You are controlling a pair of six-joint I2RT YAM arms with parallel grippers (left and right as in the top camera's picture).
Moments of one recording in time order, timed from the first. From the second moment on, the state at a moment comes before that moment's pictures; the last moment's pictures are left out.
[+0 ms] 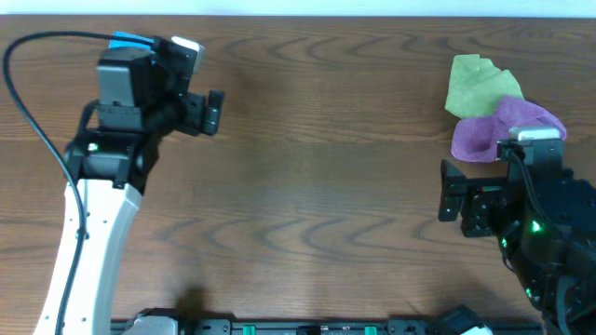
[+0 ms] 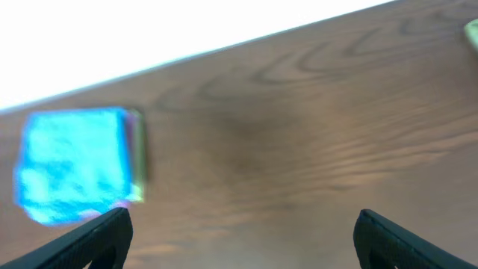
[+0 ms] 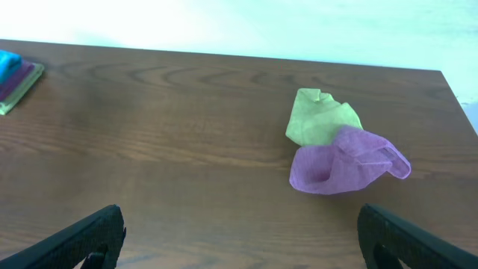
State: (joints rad) left arm -0.06 1.32 1.32 -0.66 0.19 0.24; right arm 0.48 0.88 1.48 -1.20 0.37 0.22
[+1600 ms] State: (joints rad) left arm 0.20 0.07 0.11 -0.16 0.10 0.11; right arm 0.48 0.88 1.48 -1.20 0.37 0.22
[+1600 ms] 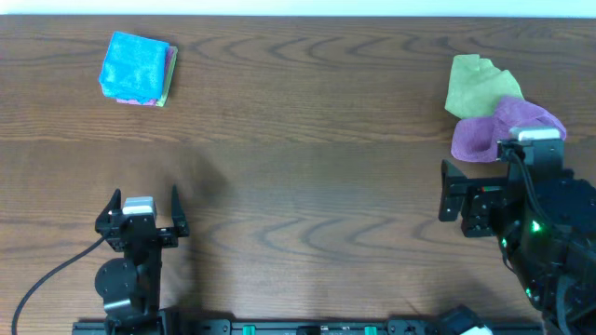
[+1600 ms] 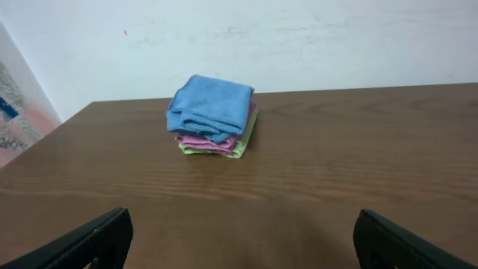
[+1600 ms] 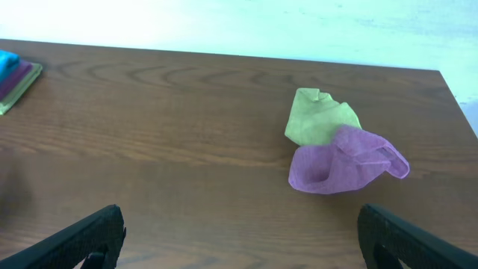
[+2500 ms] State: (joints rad) left arm 0.13 0.01 0.04 -0.14 0.02 0.06; right arm 0.48 0.88 1.48 -1.20 0.37 0.22
